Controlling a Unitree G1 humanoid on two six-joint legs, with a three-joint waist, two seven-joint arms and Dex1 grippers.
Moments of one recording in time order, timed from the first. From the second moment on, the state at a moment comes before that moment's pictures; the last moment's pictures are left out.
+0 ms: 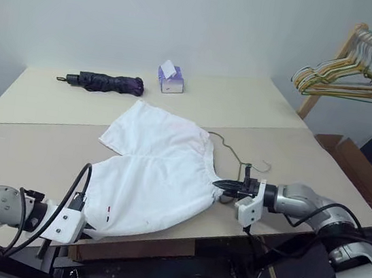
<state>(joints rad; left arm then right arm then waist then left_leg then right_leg) 0.29 1.19 0.01 -0.23 -0.18 -0.25 -1.19 -0.60 -0.74 0.49 0.65 -0.52 -1.12 0.39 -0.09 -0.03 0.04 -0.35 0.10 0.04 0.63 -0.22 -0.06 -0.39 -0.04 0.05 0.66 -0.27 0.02</state>
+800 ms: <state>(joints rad) 0.14 1.17 0.33 -0.15 -0.67 0.25 -1.39 -0.31 -0.98 0.33 0.18 0.18 -0.60 0.88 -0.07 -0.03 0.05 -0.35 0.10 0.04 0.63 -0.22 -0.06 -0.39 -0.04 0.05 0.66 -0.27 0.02</state>
